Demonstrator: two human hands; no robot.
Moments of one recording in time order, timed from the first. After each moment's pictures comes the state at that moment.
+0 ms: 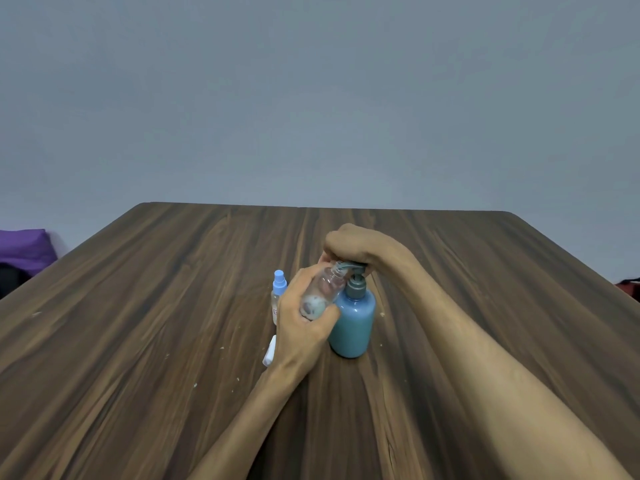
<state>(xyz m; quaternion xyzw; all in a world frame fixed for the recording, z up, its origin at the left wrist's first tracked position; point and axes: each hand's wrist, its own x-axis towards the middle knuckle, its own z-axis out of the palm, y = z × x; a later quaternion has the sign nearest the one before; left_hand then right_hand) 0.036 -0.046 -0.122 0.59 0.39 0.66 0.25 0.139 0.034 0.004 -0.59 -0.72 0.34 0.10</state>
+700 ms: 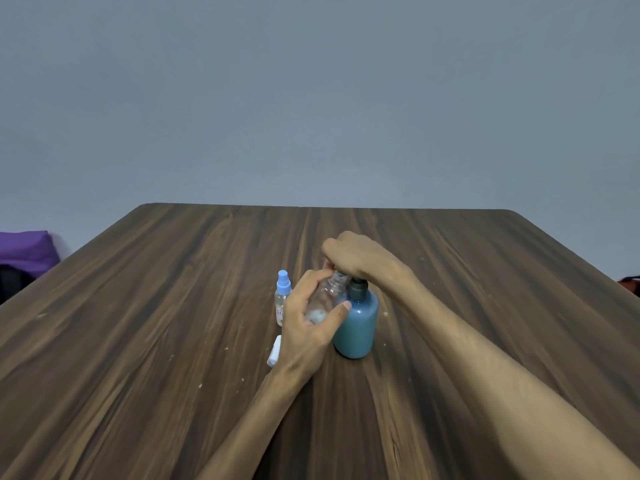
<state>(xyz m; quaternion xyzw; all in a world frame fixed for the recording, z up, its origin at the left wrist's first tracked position) 0.035 -0.049 -0.123 0.58 0.36 0.67 0.30 0.134 0.023 -0.011 -0.60 -0.74 0.28 0.14</state>
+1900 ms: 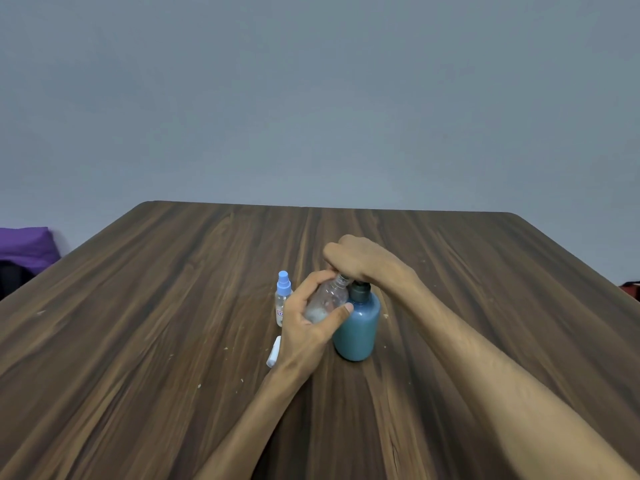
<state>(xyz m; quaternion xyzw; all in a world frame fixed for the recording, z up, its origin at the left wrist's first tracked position) 0.035 -0.050 -0.121 0.58 0.33 0.68 0.31 0.135 0.024 -0.011 -0.60 -0.75 0.27 0.12</state>
